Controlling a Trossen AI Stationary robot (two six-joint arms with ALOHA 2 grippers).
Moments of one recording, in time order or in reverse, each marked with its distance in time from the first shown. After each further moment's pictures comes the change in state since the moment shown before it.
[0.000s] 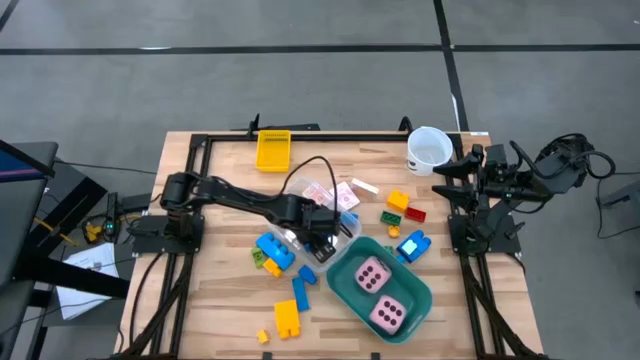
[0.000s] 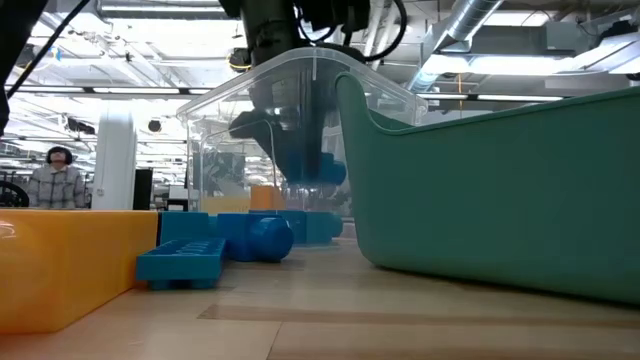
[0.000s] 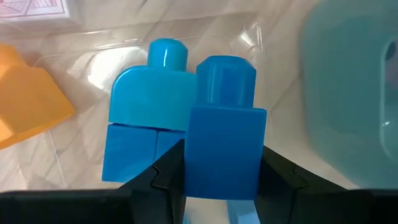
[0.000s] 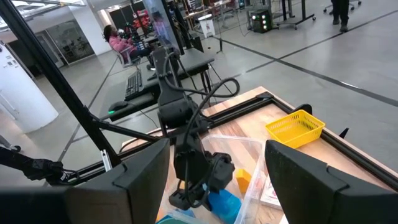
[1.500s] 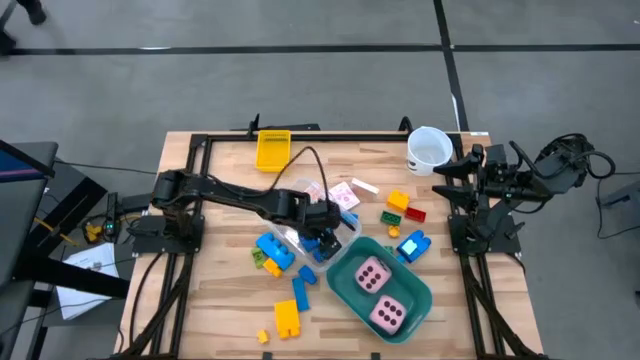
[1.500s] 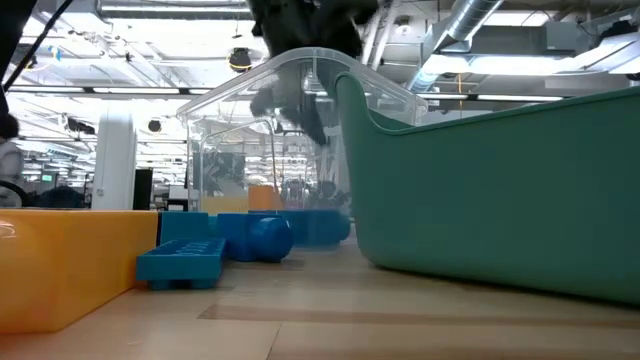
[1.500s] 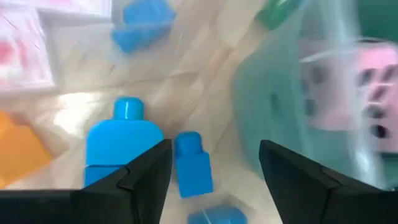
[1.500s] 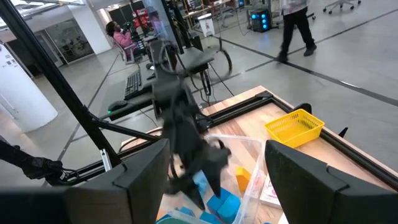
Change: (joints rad) left arm 0.007 -0.102 0.000 0.125 -0.006 0.043; right arm 0.000 0.000 0.000 -0.007 0.000 0.005
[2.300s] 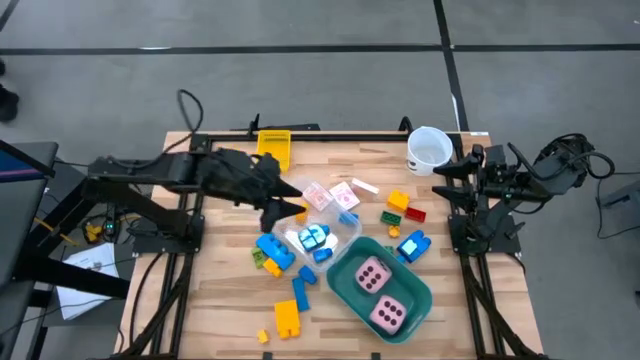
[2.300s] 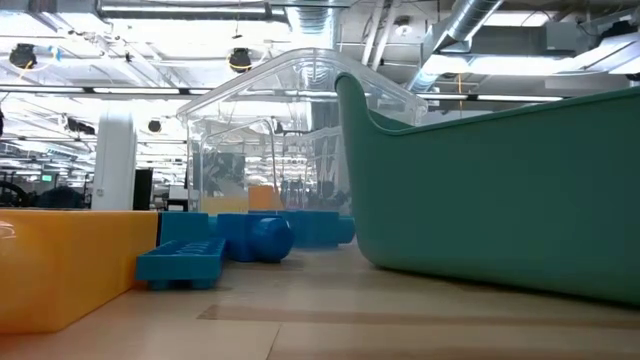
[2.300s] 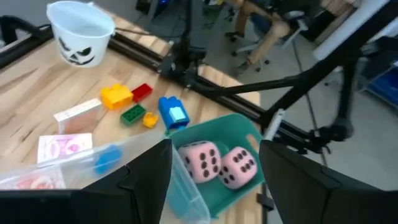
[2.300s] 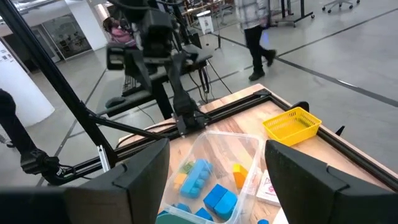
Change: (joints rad) left arm -0.036 -0.574 0.001 0.049 -0.055 0.178; right arm 0.000 0.000 0.000 -0.020 0.000 0.001
